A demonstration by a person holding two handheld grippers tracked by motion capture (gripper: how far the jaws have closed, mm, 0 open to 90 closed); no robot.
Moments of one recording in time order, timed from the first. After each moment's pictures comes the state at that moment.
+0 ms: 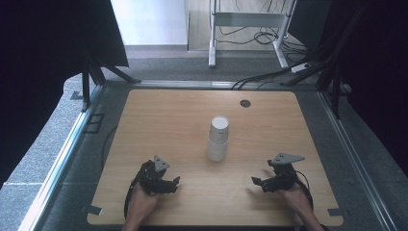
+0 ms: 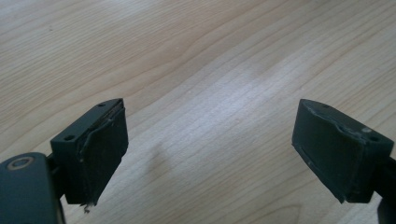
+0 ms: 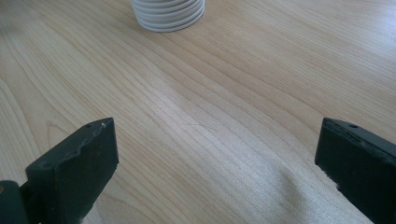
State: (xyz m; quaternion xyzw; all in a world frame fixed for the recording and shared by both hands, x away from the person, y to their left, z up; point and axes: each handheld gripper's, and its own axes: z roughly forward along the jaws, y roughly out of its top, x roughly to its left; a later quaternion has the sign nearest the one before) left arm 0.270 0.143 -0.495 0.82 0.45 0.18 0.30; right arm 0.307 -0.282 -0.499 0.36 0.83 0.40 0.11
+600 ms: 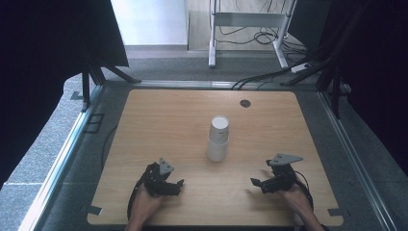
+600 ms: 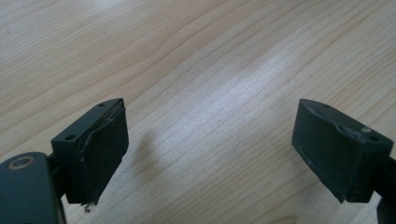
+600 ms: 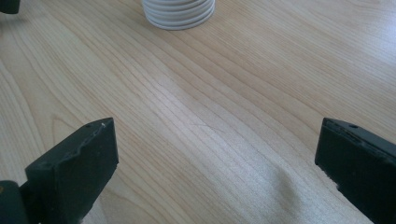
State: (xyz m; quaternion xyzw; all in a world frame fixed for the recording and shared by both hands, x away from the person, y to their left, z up) left arm 0.272 0.136 -0.509 0.84 0.42 0.17 0.31; right arm 0.306 -0.278 -0.497 0.34 0.84 0.40 0.12
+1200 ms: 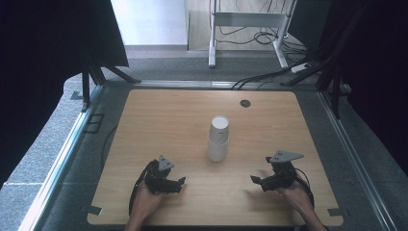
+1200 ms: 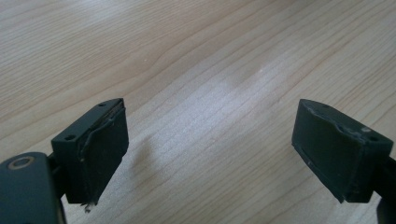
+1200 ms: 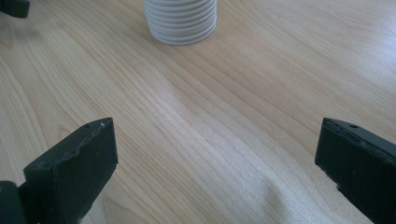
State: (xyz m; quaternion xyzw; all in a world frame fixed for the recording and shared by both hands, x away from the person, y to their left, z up) left arm 0.280 0.135 -0.502 0.83 0.43 0.15 0.33; right arm 0.310 -0.277 -0.485 0.33 0.84 0.41 0.12
